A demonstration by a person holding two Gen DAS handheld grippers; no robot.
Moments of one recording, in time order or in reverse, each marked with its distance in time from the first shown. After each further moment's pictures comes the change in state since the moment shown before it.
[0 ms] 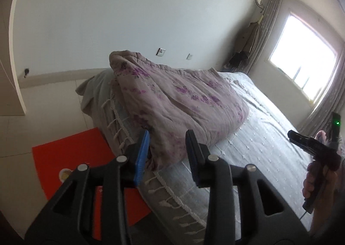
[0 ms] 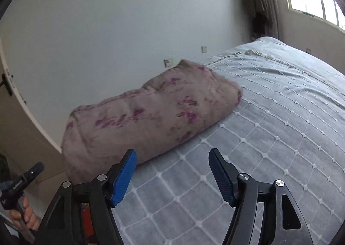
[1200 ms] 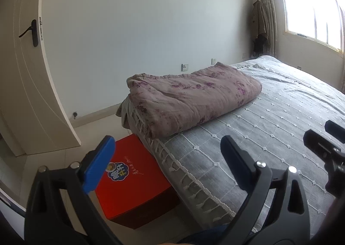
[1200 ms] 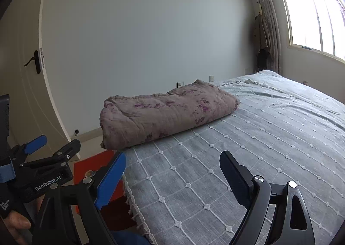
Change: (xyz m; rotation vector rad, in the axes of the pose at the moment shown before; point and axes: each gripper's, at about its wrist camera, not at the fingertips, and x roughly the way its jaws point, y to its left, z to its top) left arm -0.093 -0.143 -0.096 0.296 -0.149 0.376; right arm -0.135 0.061 -0.136 -0.123 -0.213 -0.025
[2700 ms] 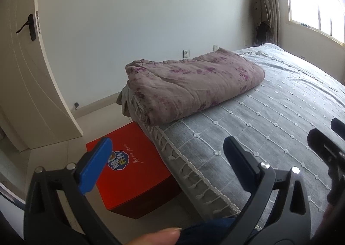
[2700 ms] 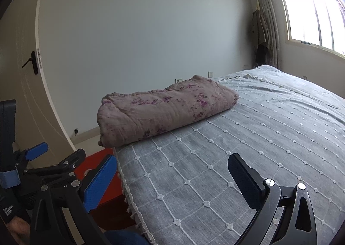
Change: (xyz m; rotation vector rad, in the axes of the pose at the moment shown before) left arm 0.011 -0.009 -0.005 0.005 0.090 0.025; right arm 0.010 -0.006 -0.006 0.020 0.025 -0.004
